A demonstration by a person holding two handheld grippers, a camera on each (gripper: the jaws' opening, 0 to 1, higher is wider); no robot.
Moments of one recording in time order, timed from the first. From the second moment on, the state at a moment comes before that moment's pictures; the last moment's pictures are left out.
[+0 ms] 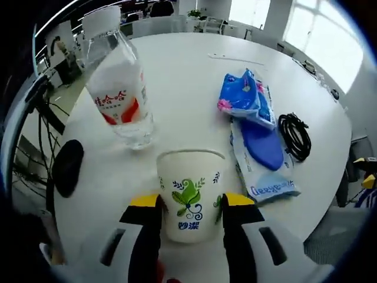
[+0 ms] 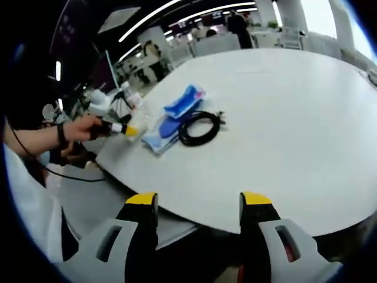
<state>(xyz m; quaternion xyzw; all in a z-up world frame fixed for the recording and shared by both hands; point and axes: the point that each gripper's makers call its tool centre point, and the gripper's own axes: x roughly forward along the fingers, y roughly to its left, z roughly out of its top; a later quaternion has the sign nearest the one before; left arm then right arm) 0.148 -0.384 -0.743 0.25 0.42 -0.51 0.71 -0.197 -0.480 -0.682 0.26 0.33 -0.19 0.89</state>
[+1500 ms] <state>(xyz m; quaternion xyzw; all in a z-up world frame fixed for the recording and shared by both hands) 0.089 -0.314 -0.745 0.14 0.45 -0.52 0.71 -0.128 -0.459 -0.676 0.23 0.33 -0.08 0.91</state>
